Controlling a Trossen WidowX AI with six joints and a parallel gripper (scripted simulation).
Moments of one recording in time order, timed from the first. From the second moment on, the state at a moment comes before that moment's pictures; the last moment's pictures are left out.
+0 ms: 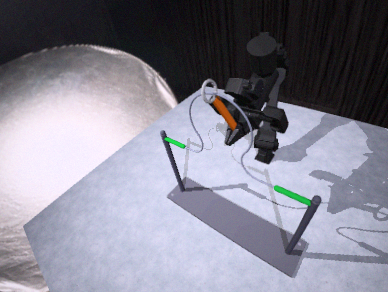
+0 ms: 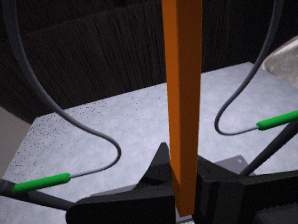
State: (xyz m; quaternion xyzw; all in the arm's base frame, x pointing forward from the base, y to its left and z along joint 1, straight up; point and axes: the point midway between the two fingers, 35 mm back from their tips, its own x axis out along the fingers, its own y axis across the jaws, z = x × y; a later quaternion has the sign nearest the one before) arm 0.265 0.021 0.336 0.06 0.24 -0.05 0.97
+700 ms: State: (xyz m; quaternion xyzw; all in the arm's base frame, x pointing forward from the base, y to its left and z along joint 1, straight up) arm 0.265 0.008 0.337 -0.08 0.23 -0.08 0.97
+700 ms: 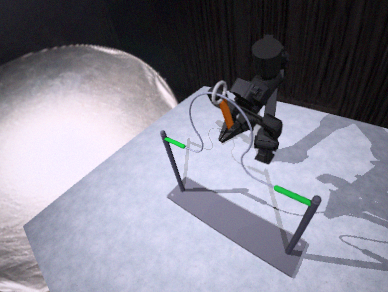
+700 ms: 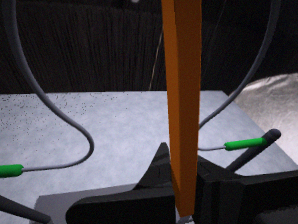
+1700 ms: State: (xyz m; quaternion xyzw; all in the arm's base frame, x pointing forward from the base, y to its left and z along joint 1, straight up) arm 0.266 -0.010 0.343 -0.28 0.21 -0.13 0.93
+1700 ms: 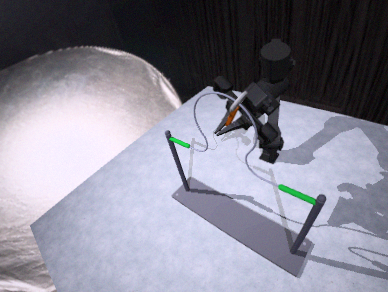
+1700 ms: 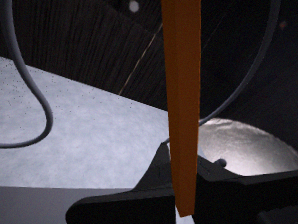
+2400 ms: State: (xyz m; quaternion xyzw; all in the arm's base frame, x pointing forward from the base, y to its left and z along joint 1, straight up) arm 0.266 -0.019 0.351 -0.41 0.19 -0.16 0.88
